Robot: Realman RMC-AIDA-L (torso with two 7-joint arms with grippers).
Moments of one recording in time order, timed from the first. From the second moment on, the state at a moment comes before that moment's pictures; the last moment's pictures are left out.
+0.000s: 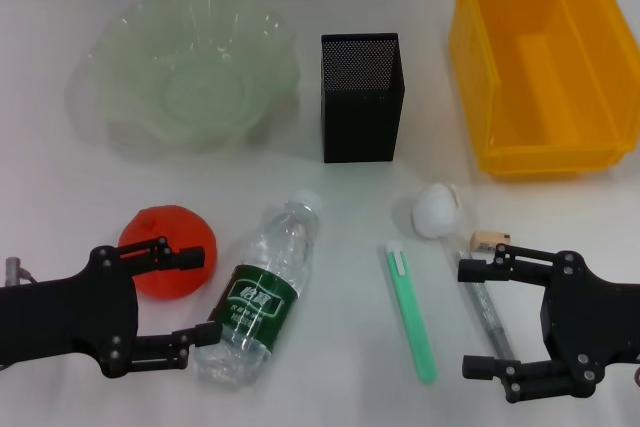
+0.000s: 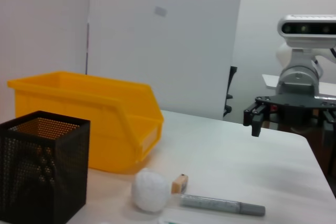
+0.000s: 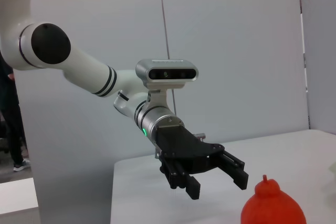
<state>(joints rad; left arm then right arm) -0.30 -2.07 0.66 0.66 2.05 1.84 -1.01 0.30 2.08 -0.80 -0.62 -1.91 -1.91 0.96</state>
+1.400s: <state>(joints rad) -0.31 -2.07 0.42 0.53 2.07 1.58 -0.97 0.33 2.09 -0.79 -0.57 -1.89 -1.86 0.96</state>
